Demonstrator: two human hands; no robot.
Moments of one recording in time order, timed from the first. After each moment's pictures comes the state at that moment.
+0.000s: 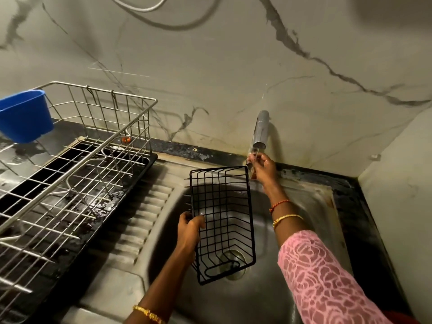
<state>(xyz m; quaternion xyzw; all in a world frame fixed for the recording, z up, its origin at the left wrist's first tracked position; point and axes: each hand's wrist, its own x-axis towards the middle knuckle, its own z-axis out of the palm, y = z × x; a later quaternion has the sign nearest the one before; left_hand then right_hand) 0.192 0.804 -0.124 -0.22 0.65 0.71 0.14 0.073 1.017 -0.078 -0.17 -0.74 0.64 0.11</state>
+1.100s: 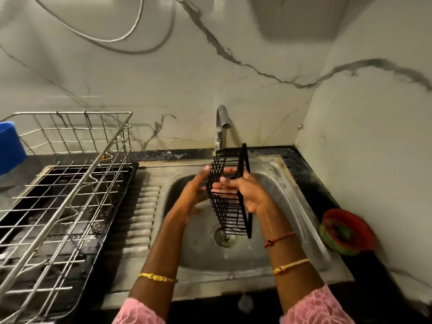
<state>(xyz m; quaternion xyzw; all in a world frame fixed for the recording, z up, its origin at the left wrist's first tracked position) 0.230 0.775 -0.013 0.05 0.66 0.67 0.34 0.292 0.910 0.019 -0.21 -0.57 0.80 0.01</state>
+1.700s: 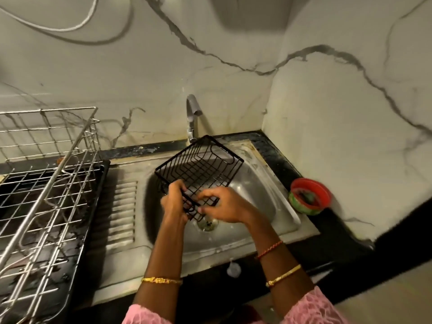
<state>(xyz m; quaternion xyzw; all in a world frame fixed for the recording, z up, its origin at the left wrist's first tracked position) 0.274 0.774 -0.029 -0.17 0.60 0.74 0.24 0.371 0.873 0.001 -0.09 -0.91 0.41 0.02</state>
